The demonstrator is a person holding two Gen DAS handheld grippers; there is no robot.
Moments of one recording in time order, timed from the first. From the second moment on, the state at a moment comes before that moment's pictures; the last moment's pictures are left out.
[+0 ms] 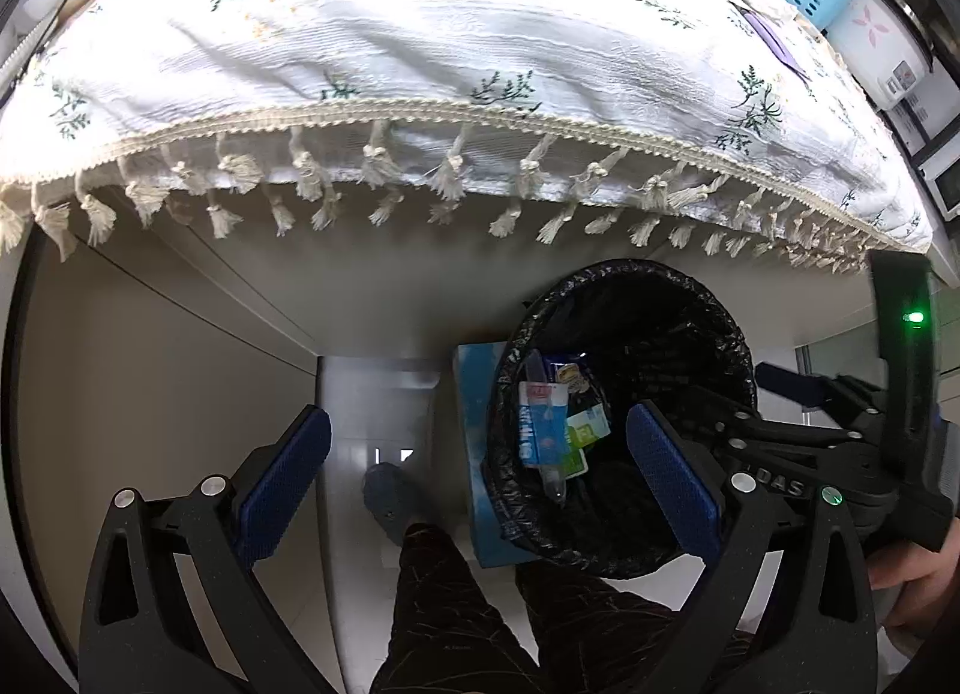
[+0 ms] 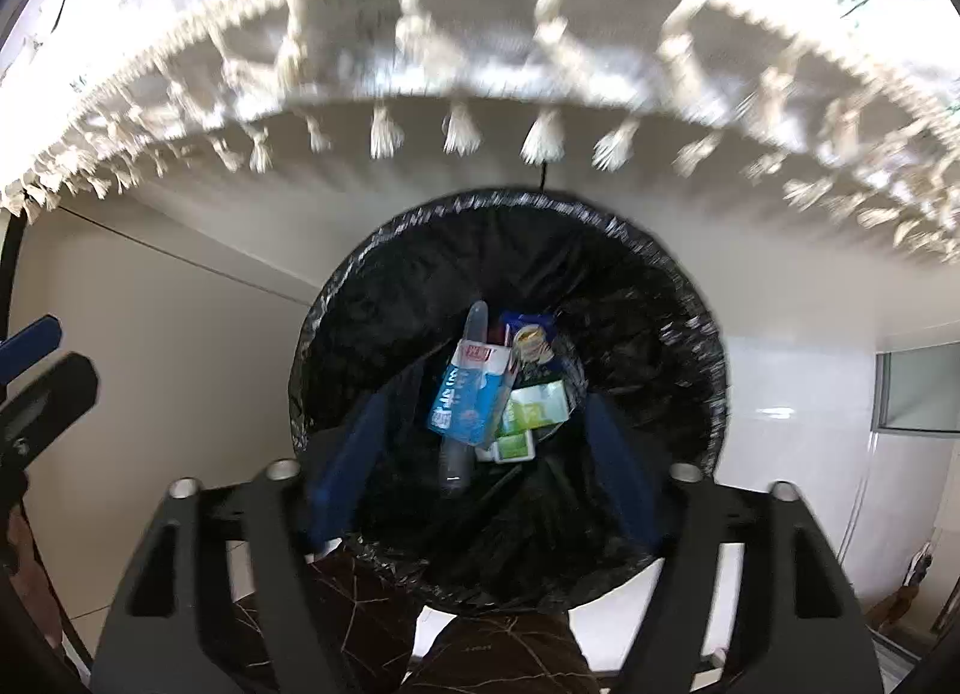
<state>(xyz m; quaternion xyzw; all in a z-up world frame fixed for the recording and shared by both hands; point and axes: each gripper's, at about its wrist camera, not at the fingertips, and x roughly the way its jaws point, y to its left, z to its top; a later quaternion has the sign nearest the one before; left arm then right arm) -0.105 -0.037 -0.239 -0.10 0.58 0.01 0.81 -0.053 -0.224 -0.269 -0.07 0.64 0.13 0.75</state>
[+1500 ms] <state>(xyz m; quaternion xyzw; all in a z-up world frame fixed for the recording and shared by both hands) -0.001 -0.083 -0.045 -0.08 0.50 -0.03 0.86 0.032 -0.295 -0.034 -0.04 0.50 0.10 0.86</state>
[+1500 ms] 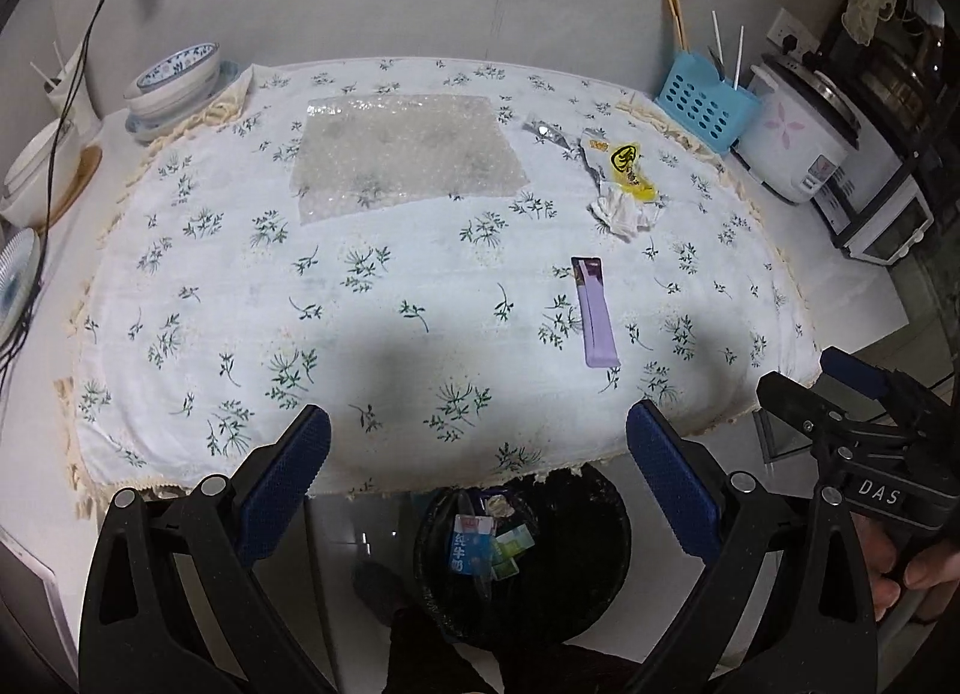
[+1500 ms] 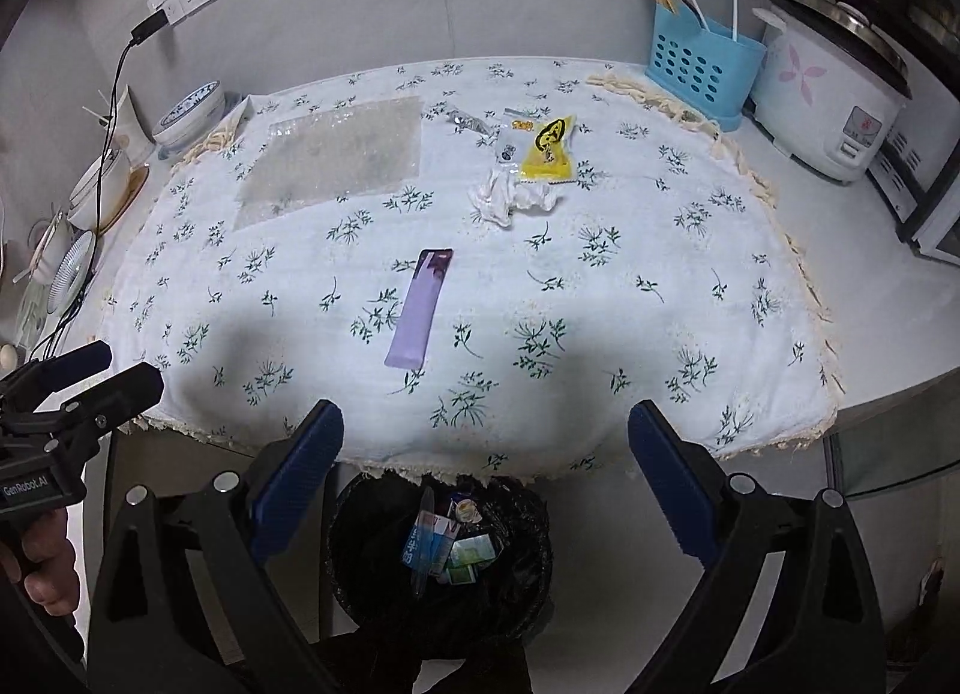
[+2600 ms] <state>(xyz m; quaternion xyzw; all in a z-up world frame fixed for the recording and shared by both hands) 0.141 -0.176 -0.138 -0.01 0.60 -0.01 0.80 0.287 -0.321 -0.090 -0.03 0.55 0.10 0.83</state>
